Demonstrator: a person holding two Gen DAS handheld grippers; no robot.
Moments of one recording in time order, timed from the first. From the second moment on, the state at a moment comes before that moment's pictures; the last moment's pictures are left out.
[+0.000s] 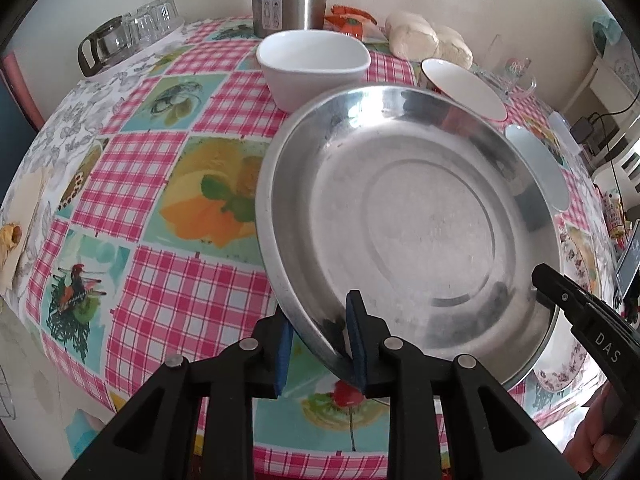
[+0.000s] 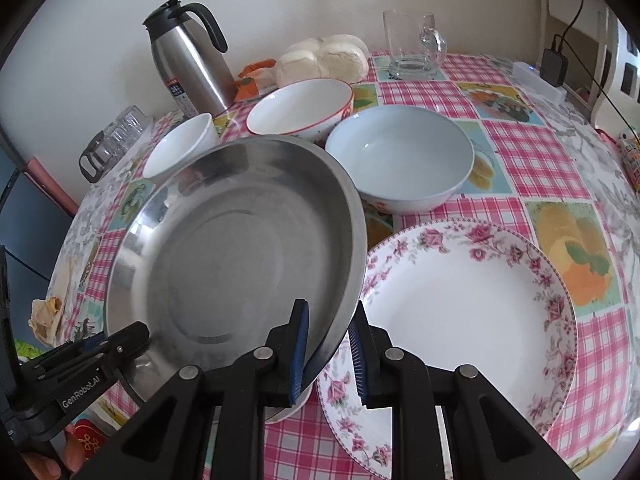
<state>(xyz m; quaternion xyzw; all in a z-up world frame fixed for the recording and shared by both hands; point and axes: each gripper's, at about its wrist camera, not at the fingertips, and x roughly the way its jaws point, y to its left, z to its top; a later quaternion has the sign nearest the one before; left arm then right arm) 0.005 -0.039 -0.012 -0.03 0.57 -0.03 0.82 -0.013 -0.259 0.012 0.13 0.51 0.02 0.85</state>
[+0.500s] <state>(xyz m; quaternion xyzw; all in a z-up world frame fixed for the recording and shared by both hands) 0.000 -0.036 -0.005 -0.05 0.58 -0.03 0.82 -0.021 -0.263 0.017 0.14 0.50 0.01 0.85</state>
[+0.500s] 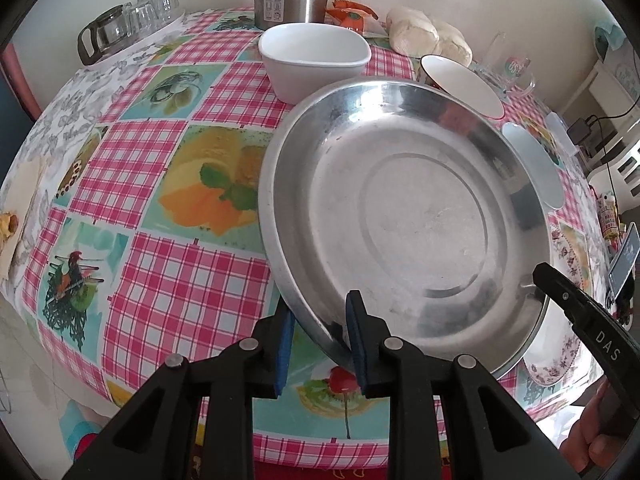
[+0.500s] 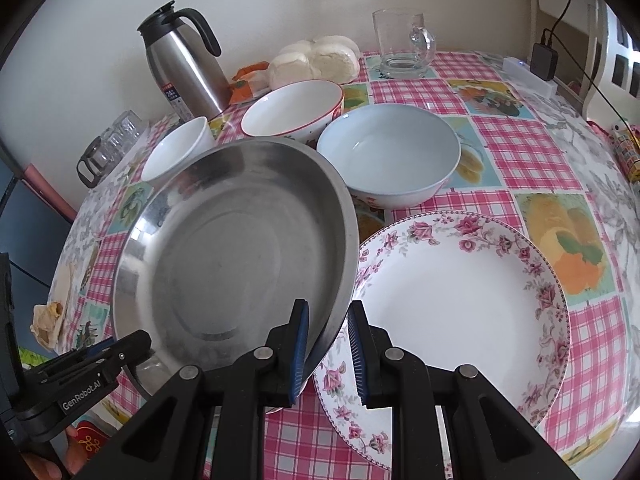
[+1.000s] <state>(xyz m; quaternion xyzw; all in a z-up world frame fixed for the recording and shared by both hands) -0.004 -0.036 0.018 -0.04 0.53 -0.03 0.85 -0.025 -0.277 0.023 0.16 0.48 -0.02 0.86</state>
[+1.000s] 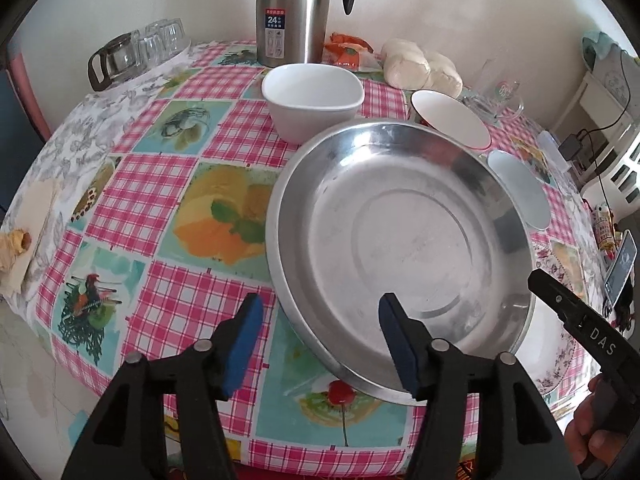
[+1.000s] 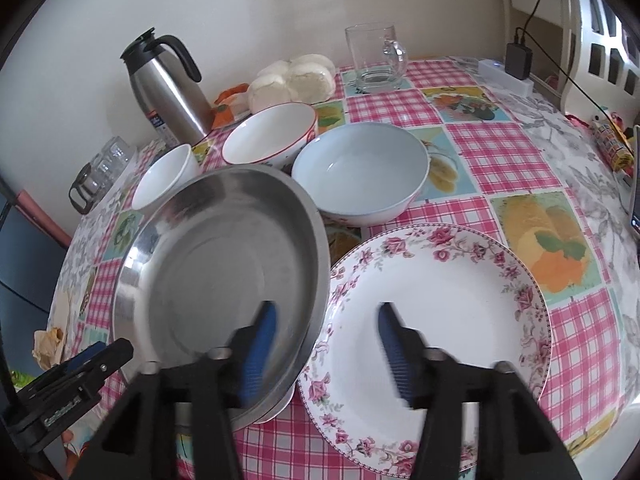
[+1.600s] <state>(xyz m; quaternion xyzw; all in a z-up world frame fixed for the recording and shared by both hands) 0.000 -0.023 0.017 -0.05 0.52 0.02 0.85 -0.020 -0.255 0.016 0.09 0.49 0.01 0.87</state>
